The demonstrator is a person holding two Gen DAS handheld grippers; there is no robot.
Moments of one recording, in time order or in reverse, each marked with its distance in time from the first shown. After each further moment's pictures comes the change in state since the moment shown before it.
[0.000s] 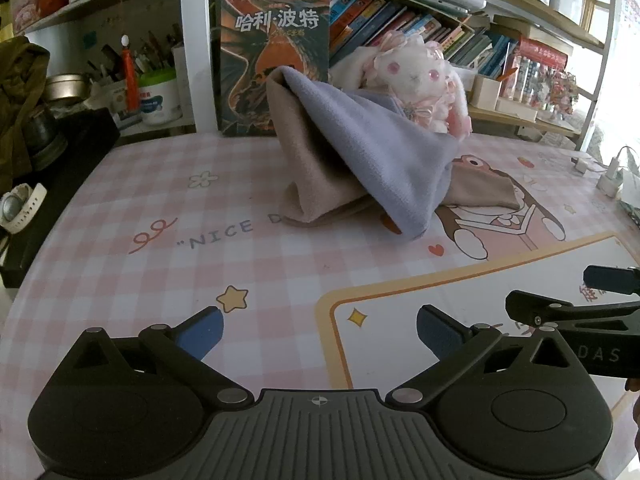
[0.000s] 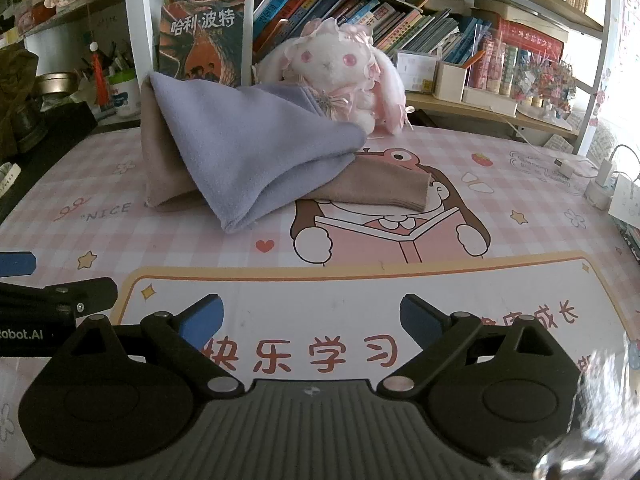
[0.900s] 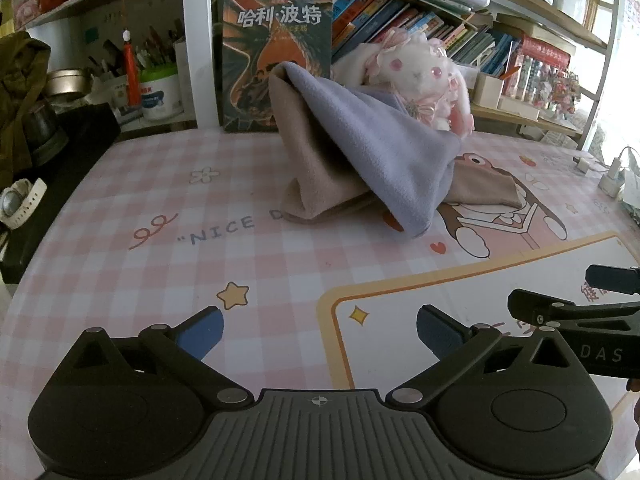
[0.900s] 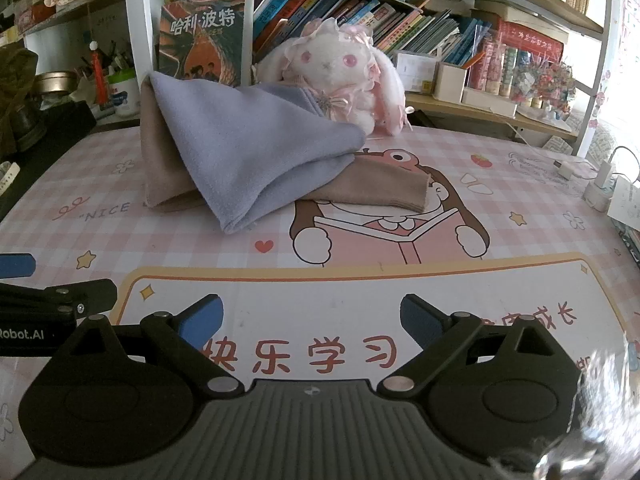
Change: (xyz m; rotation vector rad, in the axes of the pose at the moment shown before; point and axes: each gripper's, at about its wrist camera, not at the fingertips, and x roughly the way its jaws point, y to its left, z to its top) left arm 0.001 0.001 0.001 -0.009 0.011 0.002; right arm 0.000 0.000 0.000 -0.003 -0.003 -0.003
